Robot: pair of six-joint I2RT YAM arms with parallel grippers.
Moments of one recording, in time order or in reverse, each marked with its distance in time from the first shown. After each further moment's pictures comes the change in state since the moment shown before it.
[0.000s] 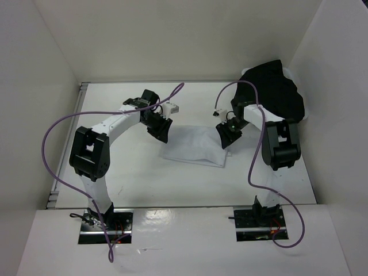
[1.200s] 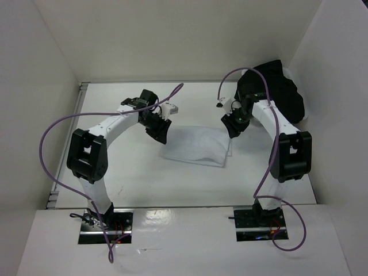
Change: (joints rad) left arm 0.000 -0.031 -0.001 -0.036 -0.003 0.018; right arm -0.007 -0.178 0.086 -0.105 0.087 -0.159
